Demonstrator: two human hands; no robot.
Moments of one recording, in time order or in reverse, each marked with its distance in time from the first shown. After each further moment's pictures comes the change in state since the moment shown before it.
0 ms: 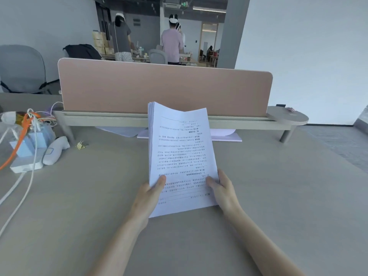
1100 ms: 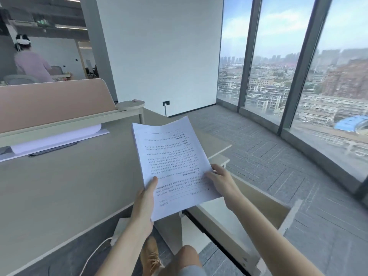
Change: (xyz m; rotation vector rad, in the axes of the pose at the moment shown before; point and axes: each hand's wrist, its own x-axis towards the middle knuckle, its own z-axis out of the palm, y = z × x) left_hand -0.378 0.003 0.251 -0.128 -0.519 -0.144; right_hand -0.380 0.063 -0.361 0.054 0.498 0.162
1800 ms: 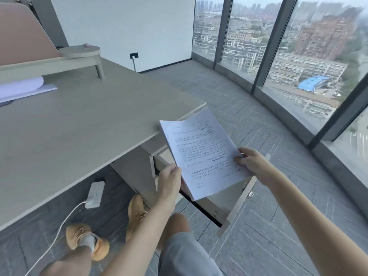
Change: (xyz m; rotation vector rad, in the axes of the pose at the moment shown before) left_hand 0.038 -0.125 0.095 0.326 -0.170 -0.046; right_hand 0.004 0.100 -0.148 -0.225 0.095 0.275
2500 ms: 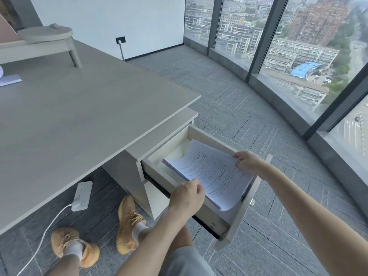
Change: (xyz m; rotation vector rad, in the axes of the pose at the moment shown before) left_hand 0.041 -0.026 0.063 0.850 -0.283 0.315; right_hand 0.086 0.025 -0.003 -0.471 -0.089 0.144
